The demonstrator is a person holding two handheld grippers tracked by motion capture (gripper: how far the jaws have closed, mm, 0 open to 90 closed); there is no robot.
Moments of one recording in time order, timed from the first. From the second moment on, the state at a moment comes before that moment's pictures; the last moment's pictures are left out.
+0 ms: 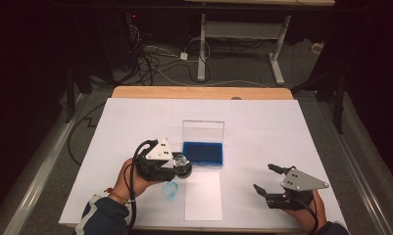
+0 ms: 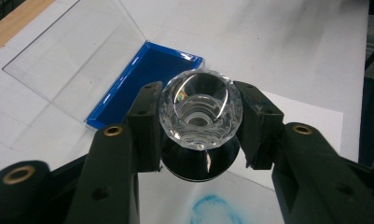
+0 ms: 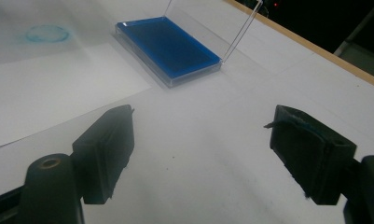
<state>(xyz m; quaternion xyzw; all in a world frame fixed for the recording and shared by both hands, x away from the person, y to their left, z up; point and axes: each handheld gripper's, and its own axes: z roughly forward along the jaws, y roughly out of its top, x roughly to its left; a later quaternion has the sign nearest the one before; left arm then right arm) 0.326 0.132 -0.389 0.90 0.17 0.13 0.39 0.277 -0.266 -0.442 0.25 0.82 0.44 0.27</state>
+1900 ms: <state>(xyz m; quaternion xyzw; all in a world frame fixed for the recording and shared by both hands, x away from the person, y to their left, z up) 0.327 0.091 -0.380 0.89 0.15 0.09 0.43 0.303 -0.161 -0.450 0.20 0.84 0.47 0.20</state>
